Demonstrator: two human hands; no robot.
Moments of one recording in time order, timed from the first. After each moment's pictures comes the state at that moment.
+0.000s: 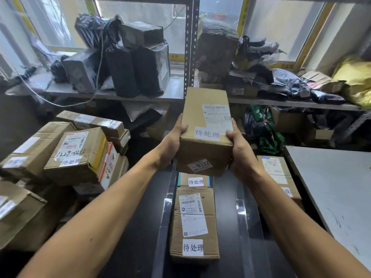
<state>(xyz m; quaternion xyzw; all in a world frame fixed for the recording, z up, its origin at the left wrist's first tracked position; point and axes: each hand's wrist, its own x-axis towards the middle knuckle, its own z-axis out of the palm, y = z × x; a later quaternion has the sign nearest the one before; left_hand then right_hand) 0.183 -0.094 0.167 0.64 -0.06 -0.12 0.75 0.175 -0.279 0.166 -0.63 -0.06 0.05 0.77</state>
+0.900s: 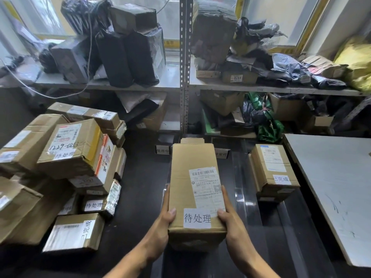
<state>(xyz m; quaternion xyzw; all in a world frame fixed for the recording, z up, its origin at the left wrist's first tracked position) 0.023 -0.094 0.041 0.61 -0.02 -0.15 0.78 0.027 -0.290 0.047 -0.67 0.01 0.13 0.73</state>
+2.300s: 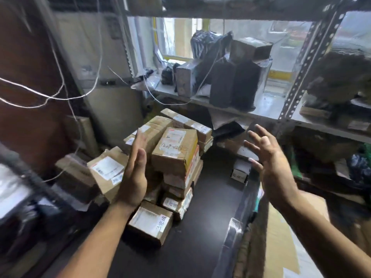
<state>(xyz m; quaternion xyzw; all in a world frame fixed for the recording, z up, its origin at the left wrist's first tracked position) 0.010 0.142 0.154 0.71 0.12 0.31 0.62 0.145 -0.099 0.191 -0.69 -0.21 0.09 0.69</state>
